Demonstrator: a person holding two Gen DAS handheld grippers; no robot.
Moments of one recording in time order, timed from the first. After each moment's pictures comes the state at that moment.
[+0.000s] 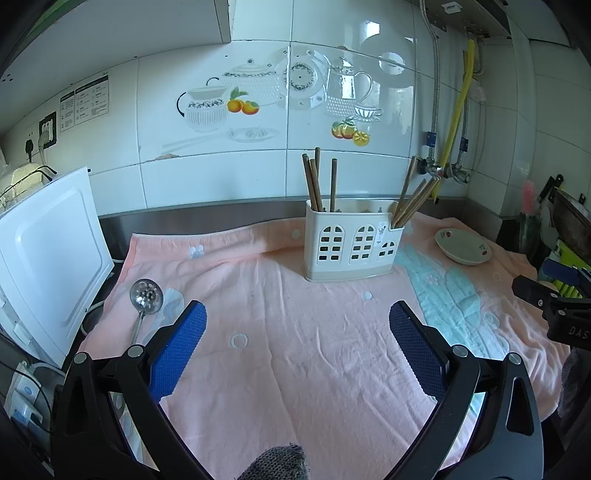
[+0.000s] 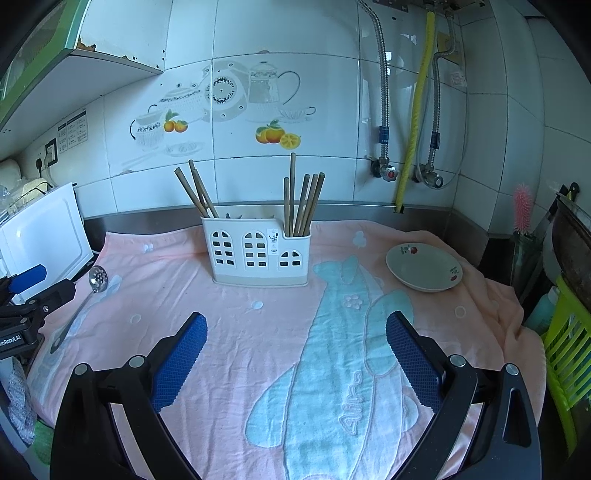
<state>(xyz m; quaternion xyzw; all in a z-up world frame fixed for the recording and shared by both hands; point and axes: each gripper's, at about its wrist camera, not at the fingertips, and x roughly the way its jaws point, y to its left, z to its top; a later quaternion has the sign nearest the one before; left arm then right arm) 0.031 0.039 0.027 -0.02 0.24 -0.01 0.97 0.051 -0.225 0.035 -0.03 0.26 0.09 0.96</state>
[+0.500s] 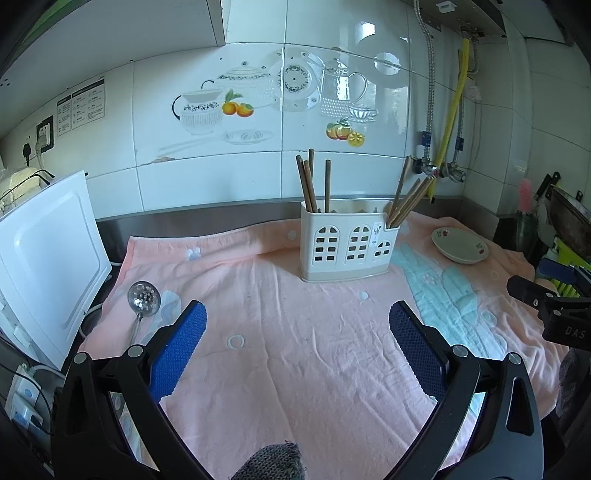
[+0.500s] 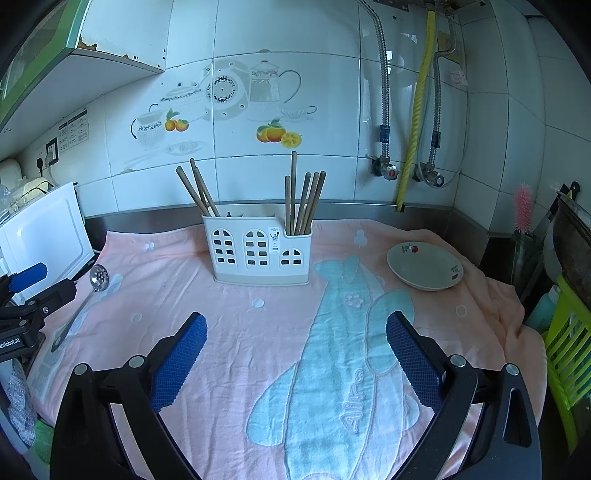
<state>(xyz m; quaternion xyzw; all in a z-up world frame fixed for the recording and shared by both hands) 0.029 0.035 0.027 -0.01 0.24 -0.02 0.97 0.050 -0.225 0.034 -0.03 0.26 0.09 0.96</state>
